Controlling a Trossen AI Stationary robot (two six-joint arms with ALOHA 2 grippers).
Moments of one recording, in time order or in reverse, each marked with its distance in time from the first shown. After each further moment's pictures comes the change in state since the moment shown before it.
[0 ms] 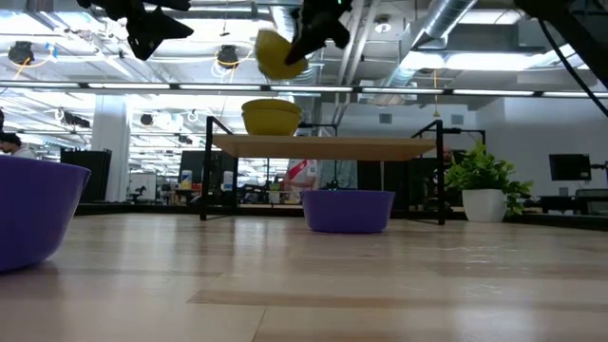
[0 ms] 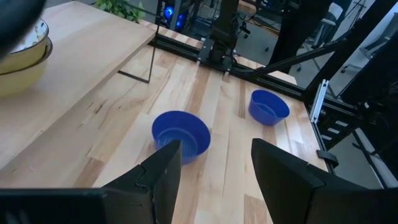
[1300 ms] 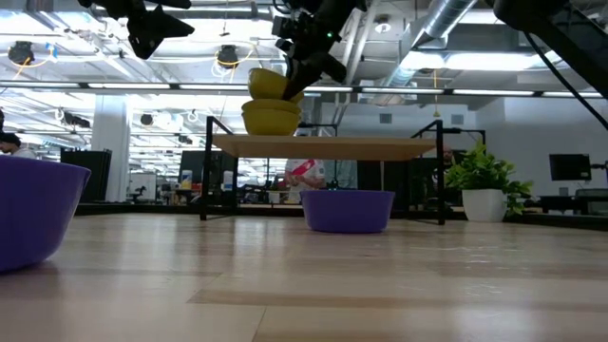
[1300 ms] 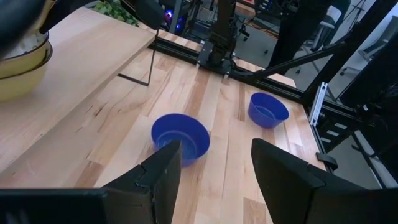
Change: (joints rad) left arm 0.000 0.000 0.000 0.011 0.000 0.000; right arm -0.021 0.099 -0.001 -0.013 0.029 -0.115
